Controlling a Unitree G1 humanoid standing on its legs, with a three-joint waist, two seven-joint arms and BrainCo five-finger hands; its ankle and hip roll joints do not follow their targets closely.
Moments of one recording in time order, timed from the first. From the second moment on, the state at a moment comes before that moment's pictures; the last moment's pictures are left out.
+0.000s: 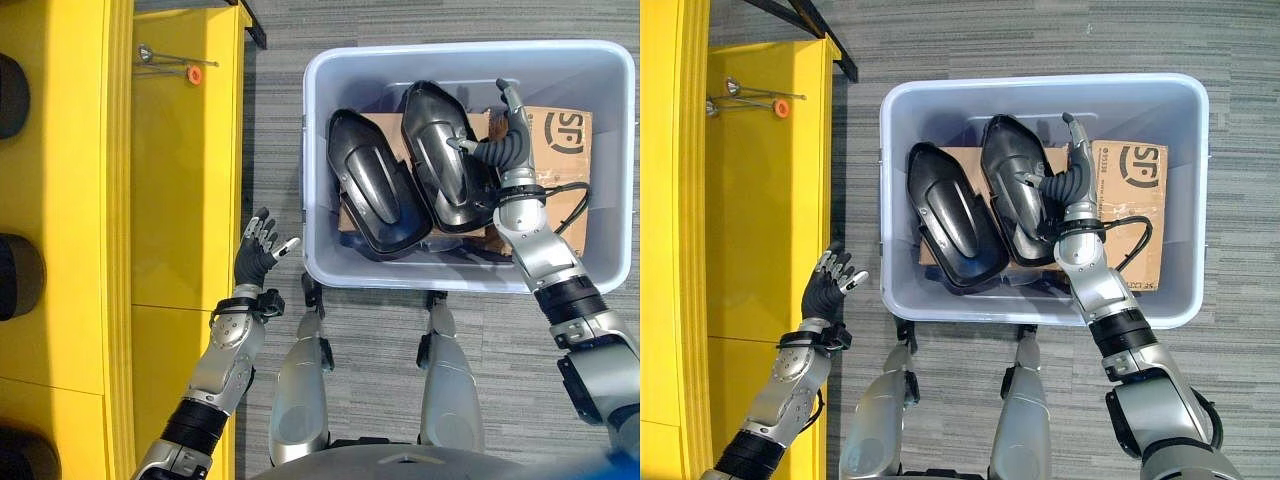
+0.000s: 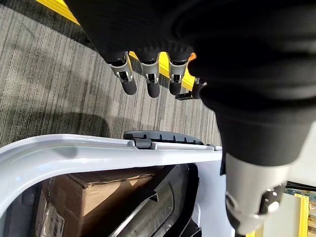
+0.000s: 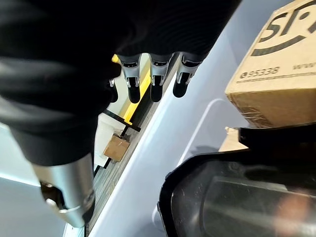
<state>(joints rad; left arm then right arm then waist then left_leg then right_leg) -0.03 0.34 -0.21 0.08 -0.54 -0.18 0.23 -0.68 -0.53 0.25 0.36 -0.01 -0.03 -0.43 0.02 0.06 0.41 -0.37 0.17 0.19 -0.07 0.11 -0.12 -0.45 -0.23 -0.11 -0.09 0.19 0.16</state>
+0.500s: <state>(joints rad) -0.07 0.37 -0.23 0.08 -0.54 -0.20 0.23 -0.78 -0.56 0.28 0.57 0.01 -0.03 -0.44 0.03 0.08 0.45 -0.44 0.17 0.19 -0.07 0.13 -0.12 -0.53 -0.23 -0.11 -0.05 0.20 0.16</state>
